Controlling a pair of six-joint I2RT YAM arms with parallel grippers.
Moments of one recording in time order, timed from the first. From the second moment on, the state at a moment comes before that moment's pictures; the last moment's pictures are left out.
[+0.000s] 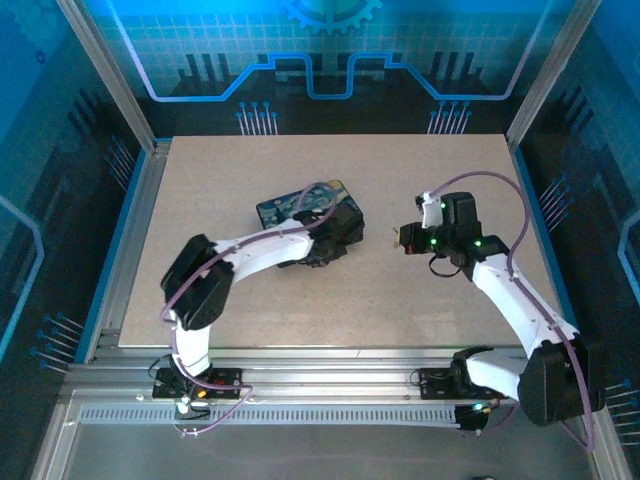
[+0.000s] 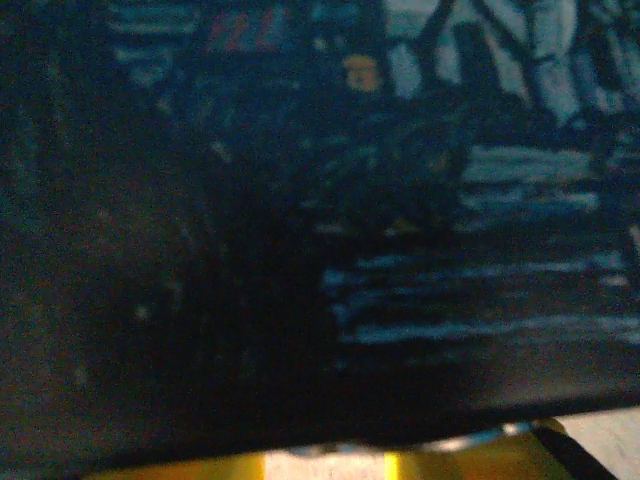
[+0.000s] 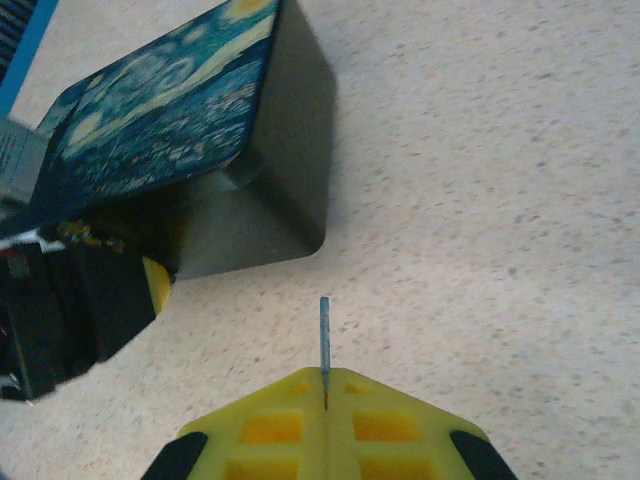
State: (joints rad) left arm -0.78 1.87 1.42 -0.80 -0.26 -1.18; right arm 0.21 1.15 0.83 -0.46 -0.37 0.25
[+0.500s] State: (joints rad) left arm -0.56 1.75 1.44 -0.75 0.34 -1.14; right arm 0.31 1.03 0.64 -0.31 -0.61 0.41
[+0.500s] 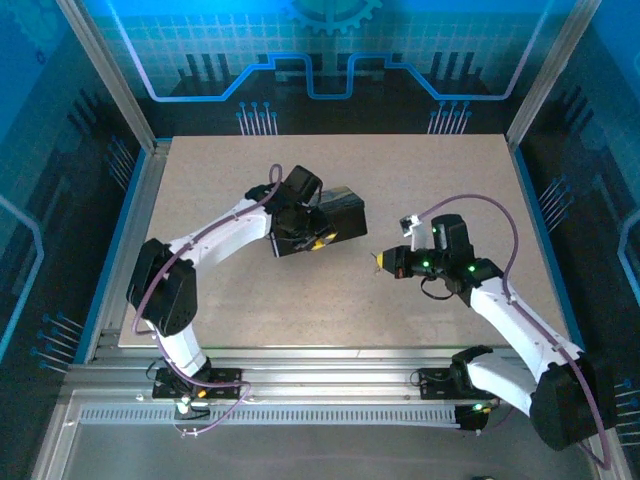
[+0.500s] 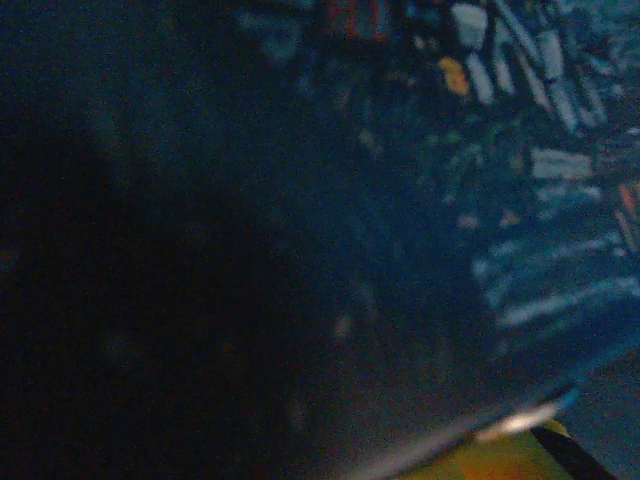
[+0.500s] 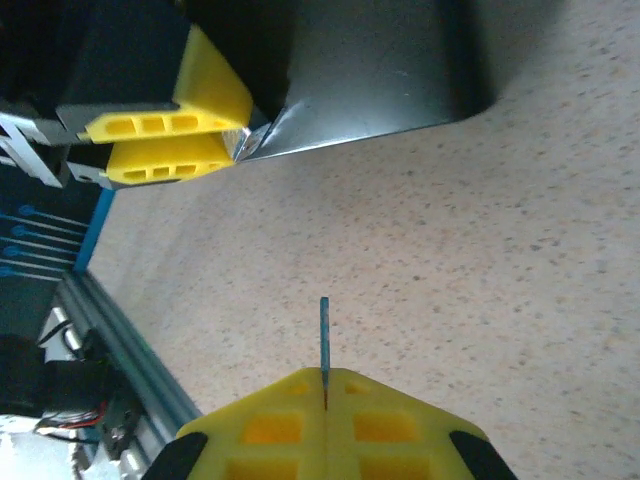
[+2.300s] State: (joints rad) left arm -0.48 1.63 1.26 -0.34 0.80 -1.48; right arm 0.33 1.17 0.70 0.02 -0.71 0.34
